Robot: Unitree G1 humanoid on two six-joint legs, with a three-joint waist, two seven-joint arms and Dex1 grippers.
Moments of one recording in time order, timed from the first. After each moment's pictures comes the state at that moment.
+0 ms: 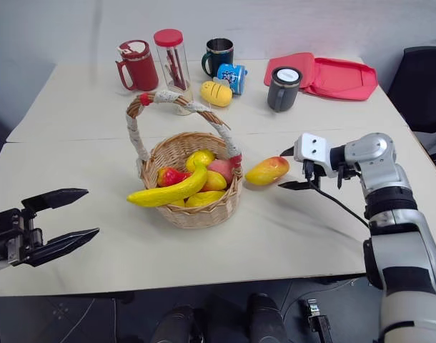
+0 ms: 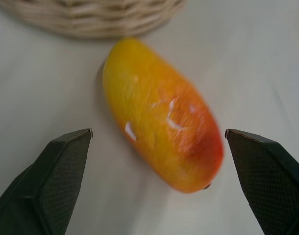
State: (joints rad) left arm 0.25 0.86 0.76 -0.50 -0.90 0.57 -1.06; right arm -1.07 -0.67 0.22 1.06 -0.09 -0.36 1.35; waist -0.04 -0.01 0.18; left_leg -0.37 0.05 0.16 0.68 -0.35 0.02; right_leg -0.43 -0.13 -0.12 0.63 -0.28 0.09
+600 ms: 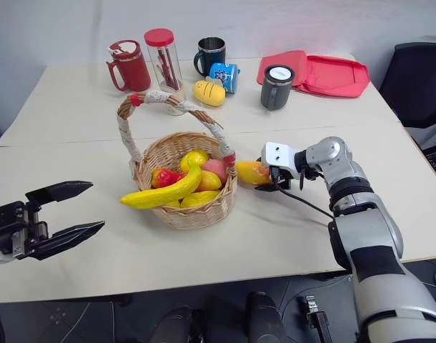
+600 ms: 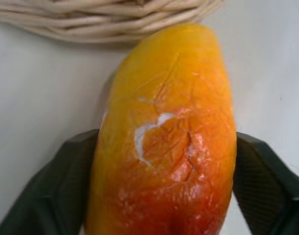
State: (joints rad) left arm 0.20 0.86 0.73 -0.54 -0.94 0.58 -0.99; right arm -1.16 -0.50 0.23 1.26 -0.19 -0.50 1.27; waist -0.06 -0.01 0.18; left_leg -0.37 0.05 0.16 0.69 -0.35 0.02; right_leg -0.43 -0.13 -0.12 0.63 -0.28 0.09
